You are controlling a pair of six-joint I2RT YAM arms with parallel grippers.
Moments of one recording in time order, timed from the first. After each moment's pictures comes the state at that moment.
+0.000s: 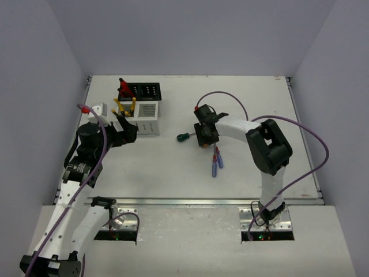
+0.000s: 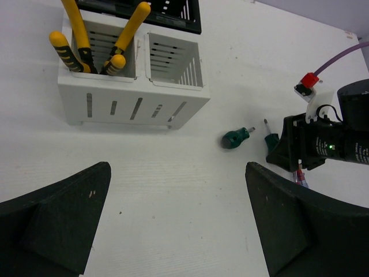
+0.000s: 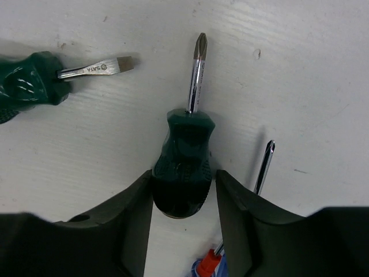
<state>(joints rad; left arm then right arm) -0.10 0.66 0.73 -0.41 0.06 -0.38 0.57 1.98 1.25 -0.44 0.13 0.28</state>
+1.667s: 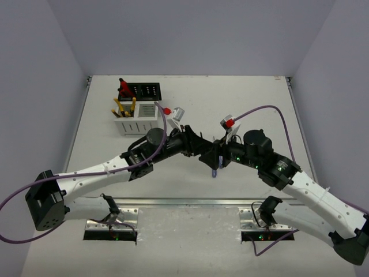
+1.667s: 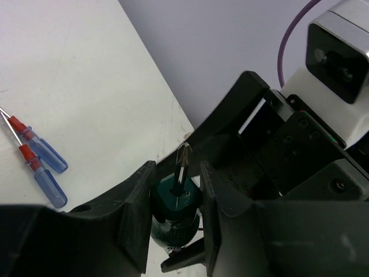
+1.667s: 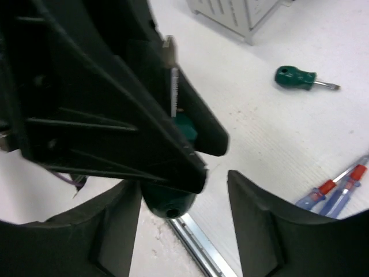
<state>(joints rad) -0.91 1.18 0.78 0.32 0.09 -0.87 0.77 0.82 0.73 -0.27 -0.21 0.33</state>
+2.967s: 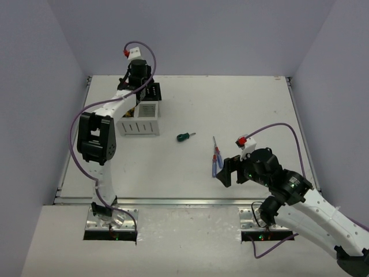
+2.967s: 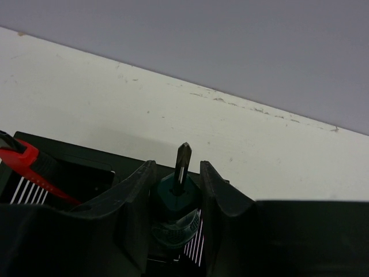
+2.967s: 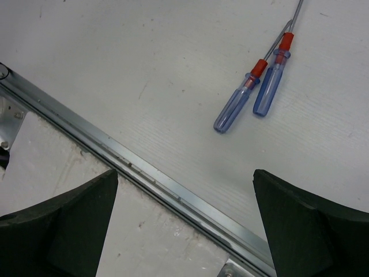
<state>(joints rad) -0.19 2.01 1.63 0.02 -0.34 -0.36 0.76 0.57 0.58 -0.63 0.03 0.38</state>
